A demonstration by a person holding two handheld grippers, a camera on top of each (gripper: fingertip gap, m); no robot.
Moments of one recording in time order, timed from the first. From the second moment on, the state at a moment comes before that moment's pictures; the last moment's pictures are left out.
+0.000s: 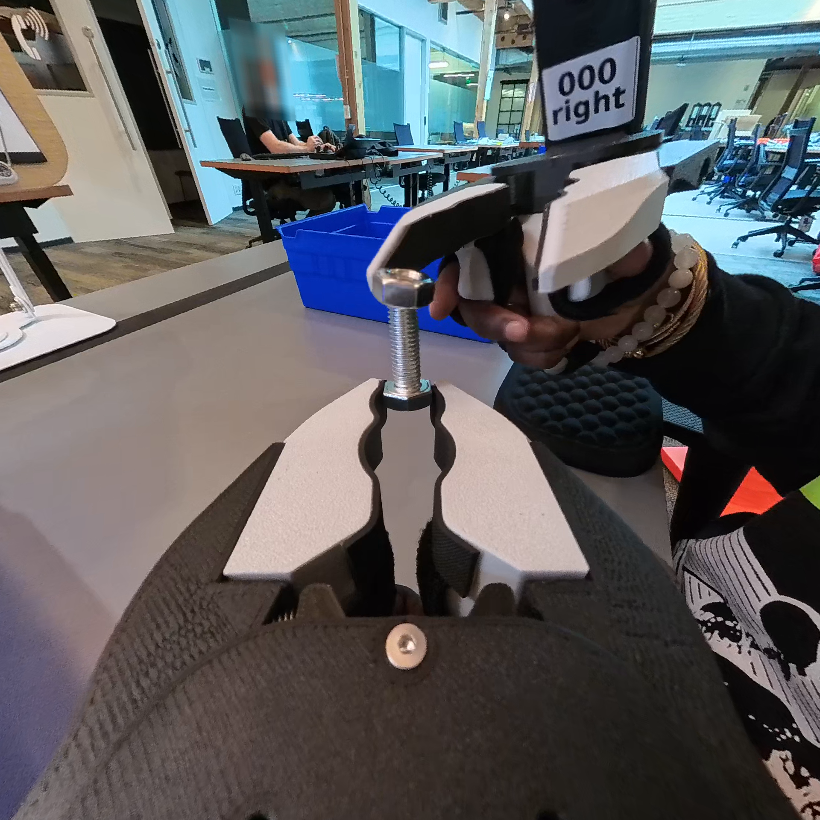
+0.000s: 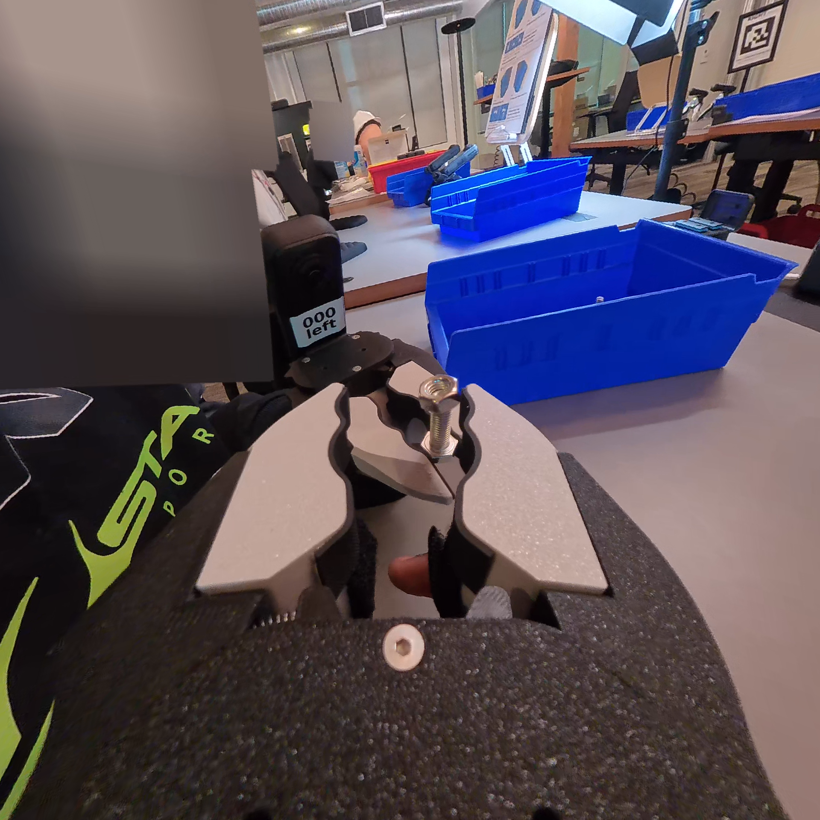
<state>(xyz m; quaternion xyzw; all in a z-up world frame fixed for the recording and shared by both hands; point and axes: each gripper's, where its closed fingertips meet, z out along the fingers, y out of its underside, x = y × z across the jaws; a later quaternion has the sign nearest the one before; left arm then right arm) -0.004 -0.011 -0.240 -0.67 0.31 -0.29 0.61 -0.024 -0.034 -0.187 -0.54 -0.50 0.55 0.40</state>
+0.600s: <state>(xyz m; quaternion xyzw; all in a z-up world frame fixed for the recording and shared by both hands) -0.008 -0.007 -0.242 -0.68 0.30 -0.29 0.60 -0.023 -0.016 -0.224 -0.55 -0.50 0.48 0.47</state>
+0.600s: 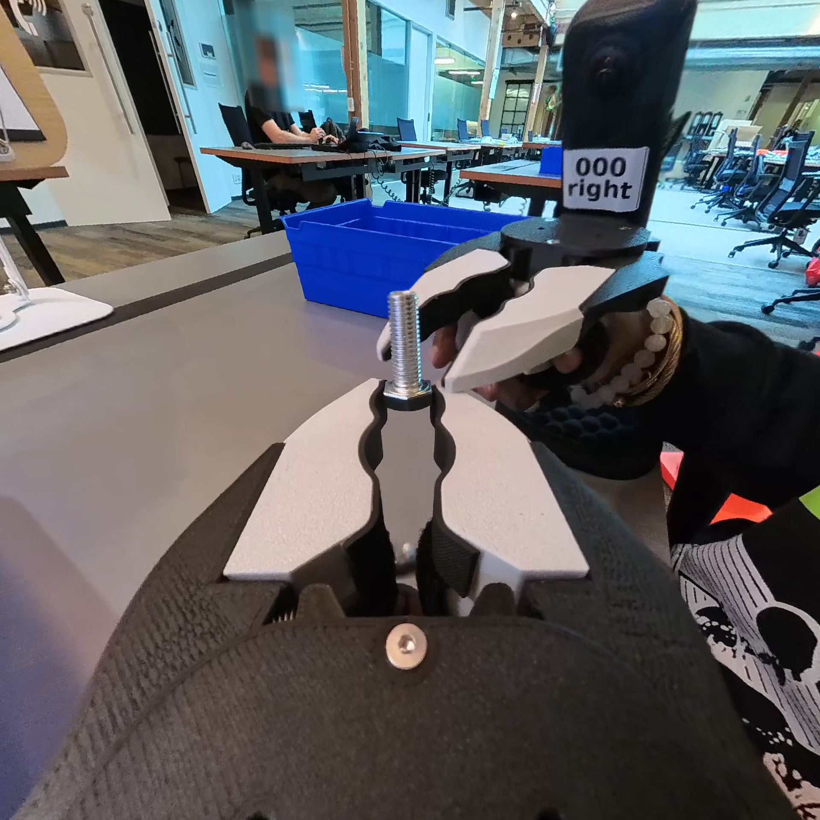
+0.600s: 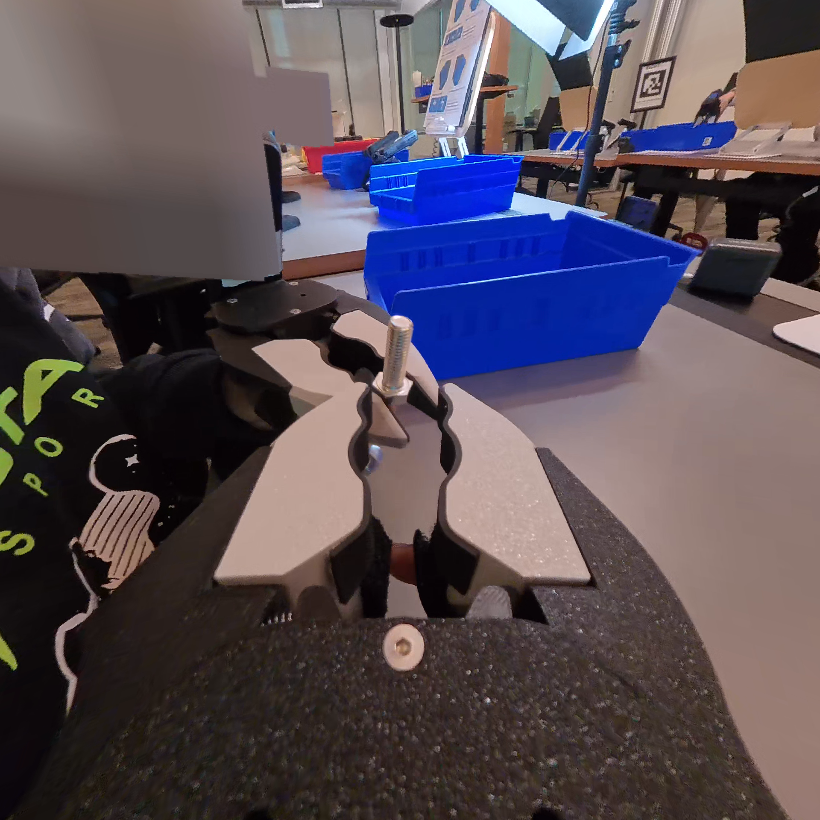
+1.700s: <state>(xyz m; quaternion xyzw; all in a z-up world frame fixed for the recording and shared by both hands) -0.048 0.002 -0.215 -0.64 0.20 -0.31 0.68 -0.031 -0.080 -0.339 -0.53 -0.75 0.28 0.27</state>
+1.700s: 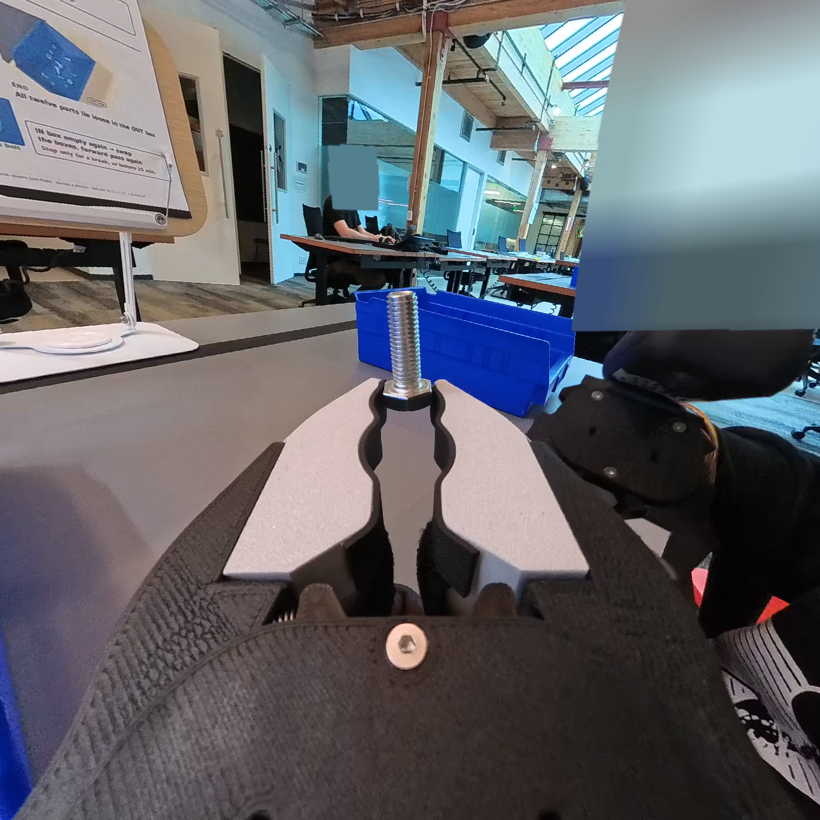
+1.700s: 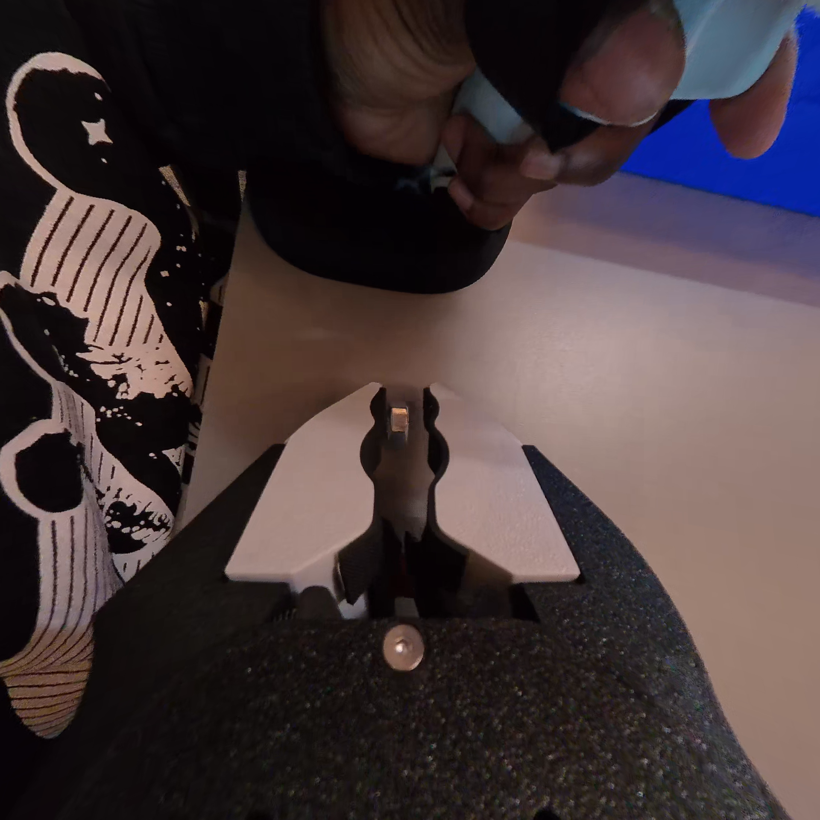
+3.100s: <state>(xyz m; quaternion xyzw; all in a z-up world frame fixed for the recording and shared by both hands) -0.038 0.000 -0.222 -0.65 0.23 -0.31 0.66 0.022 -0.033 -0.335 -0.69 -0.63 0.34 0.09</state>
